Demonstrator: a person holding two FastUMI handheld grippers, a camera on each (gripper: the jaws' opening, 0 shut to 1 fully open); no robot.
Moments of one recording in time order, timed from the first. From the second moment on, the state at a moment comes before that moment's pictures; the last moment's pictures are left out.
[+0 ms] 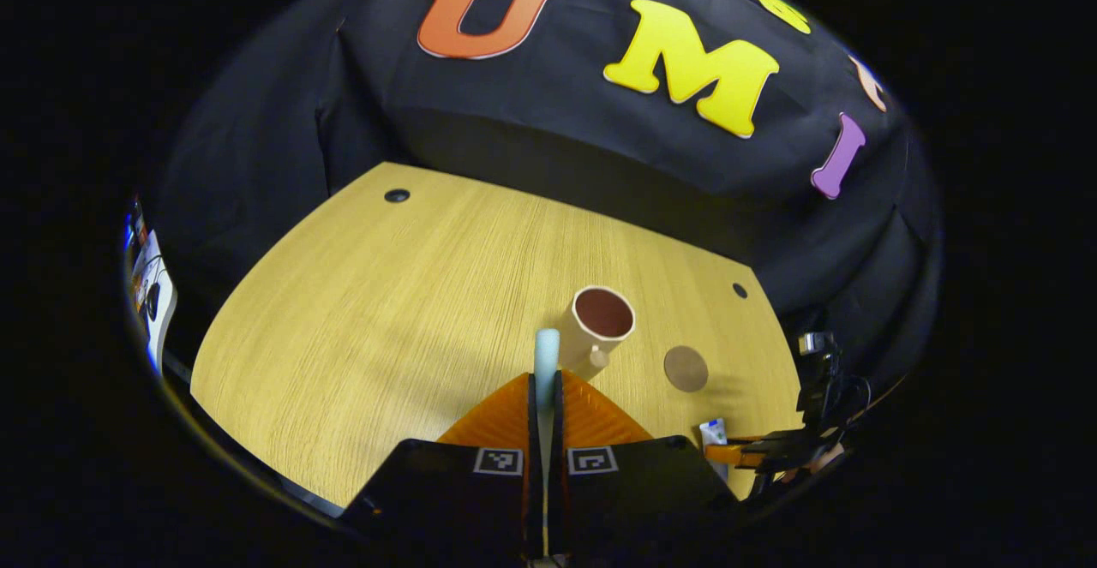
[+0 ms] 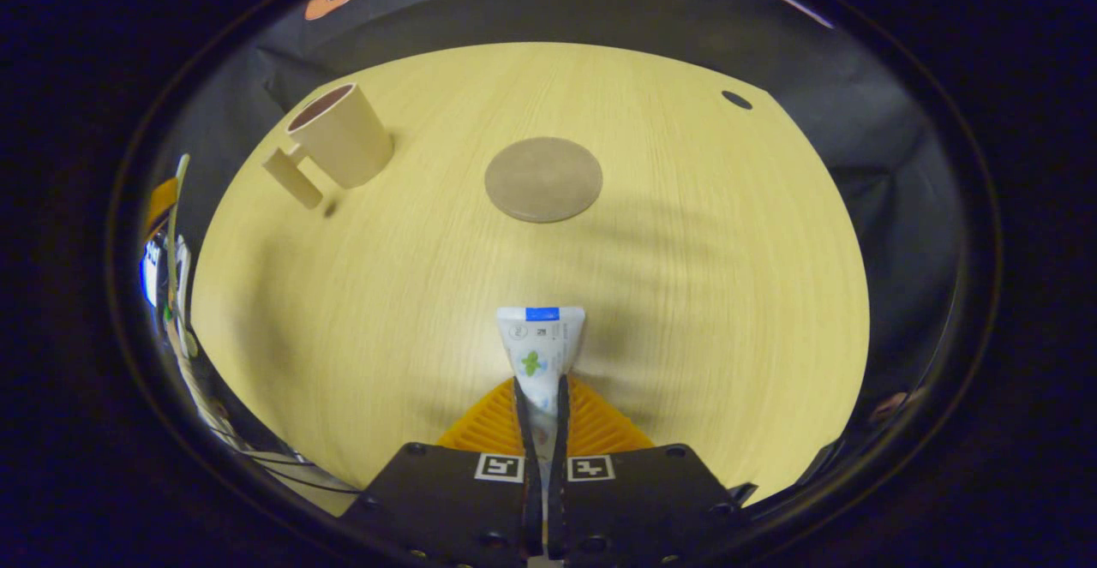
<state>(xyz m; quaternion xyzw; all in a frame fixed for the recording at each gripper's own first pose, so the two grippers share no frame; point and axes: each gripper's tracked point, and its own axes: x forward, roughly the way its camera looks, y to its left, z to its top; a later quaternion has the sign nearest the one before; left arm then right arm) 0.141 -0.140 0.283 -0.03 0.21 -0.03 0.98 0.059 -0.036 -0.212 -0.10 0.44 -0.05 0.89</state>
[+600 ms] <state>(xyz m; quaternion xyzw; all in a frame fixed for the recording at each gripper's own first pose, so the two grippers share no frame) 0.266 -0.200 0.312 -0.05 -0.05 -0.15 0.99 0.037 -0.016 -0.168 -0.07 0.37 -0.05 0.92</state>
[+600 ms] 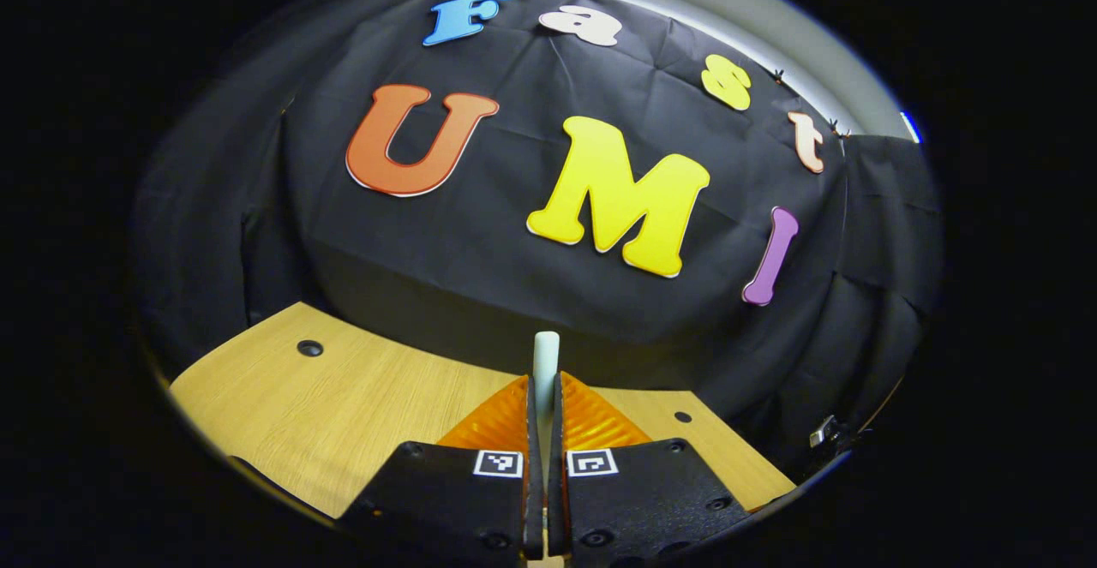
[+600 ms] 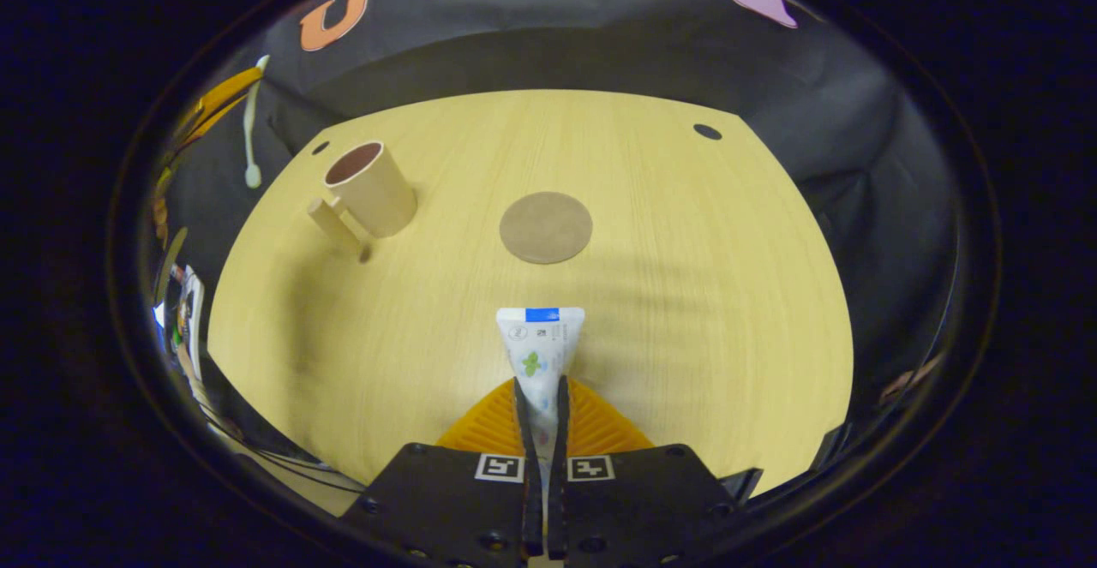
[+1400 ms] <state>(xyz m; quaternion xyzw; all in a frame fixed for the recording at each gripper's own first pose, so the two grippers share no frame) 0.322 -0.226 0.240 0.01 -0.08 -0.24 0.97 0.061 0.046 -0.120 -0.06 0.24 -0.02 0.97</state>
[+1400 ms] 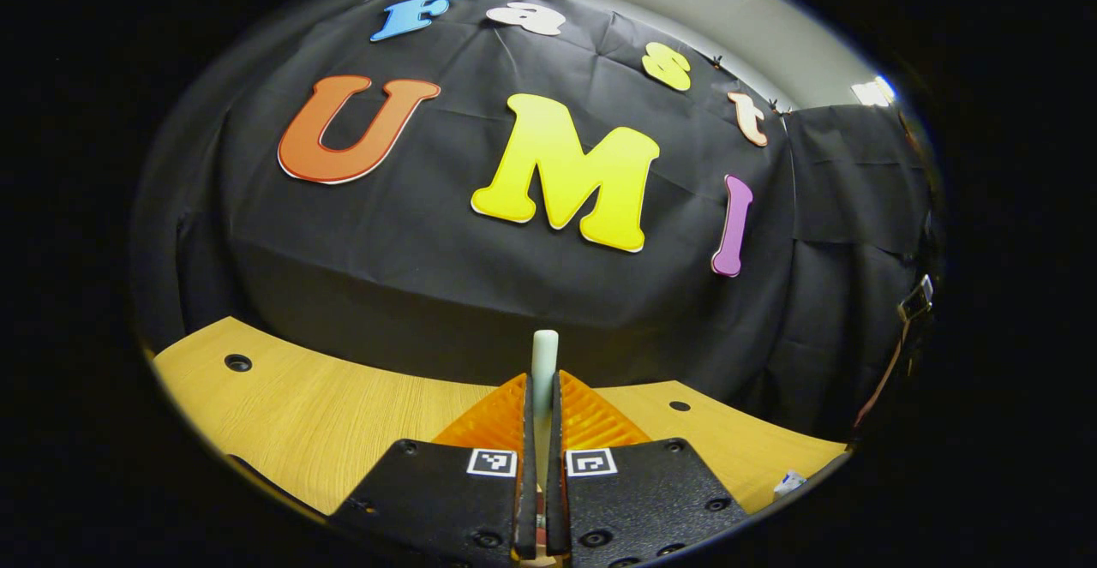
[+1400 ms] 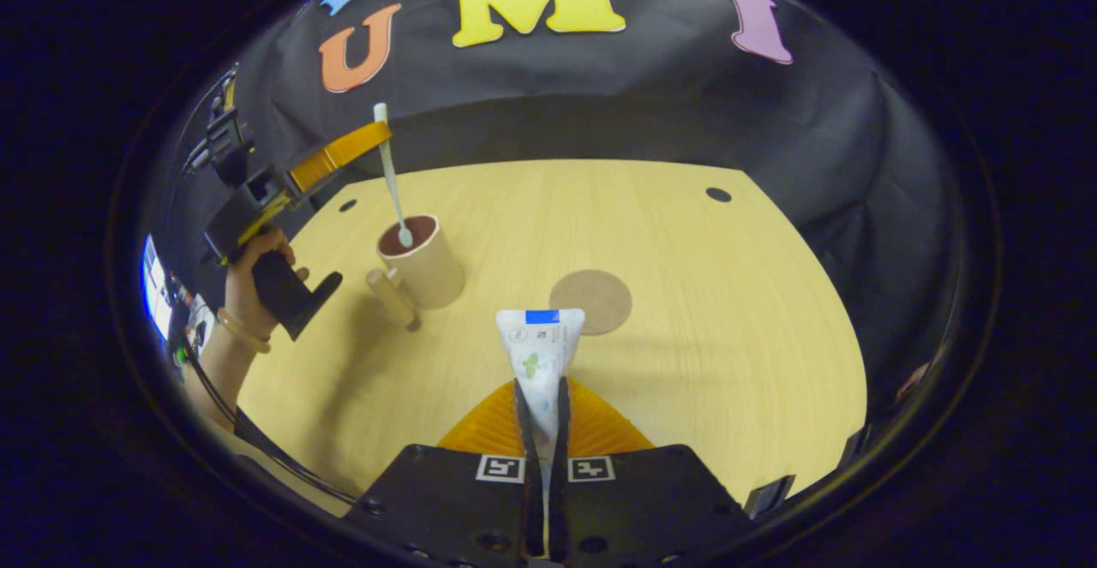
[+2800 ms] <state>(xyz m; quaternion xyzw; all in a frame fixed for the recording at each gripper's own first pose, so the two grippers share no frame) 0.266 -0.097 0.204 -0.01 -0.03 -0.12 0.99 0.216 0.241 -0.018 -0.09 -0.05 0.20 0.97</state>
